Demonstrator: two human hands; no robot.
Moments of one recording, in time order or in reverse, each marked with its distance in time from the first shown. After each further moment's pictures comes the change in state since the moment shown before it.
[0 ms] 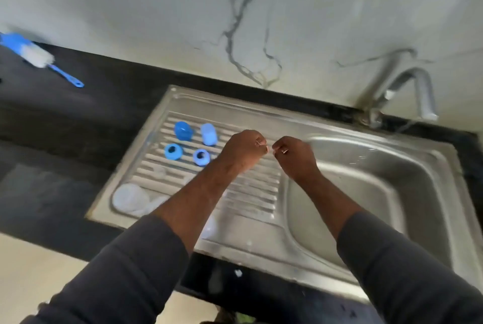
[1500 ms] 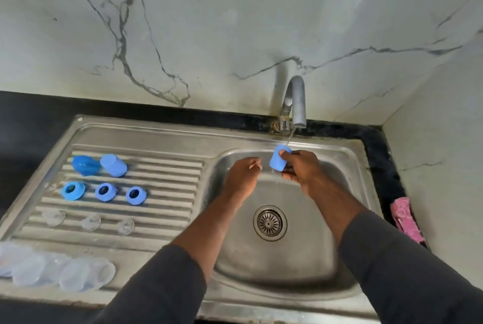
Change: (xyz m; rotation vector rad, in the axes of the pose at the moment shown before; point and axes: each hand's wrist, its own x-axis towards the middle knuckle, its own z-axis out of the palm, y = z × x) left_hand 0.048 0.136 0.197 -0.527 -0.134 -0.079; right_hand 0.006 0.186 -0.162 0.775 0.091 0.627
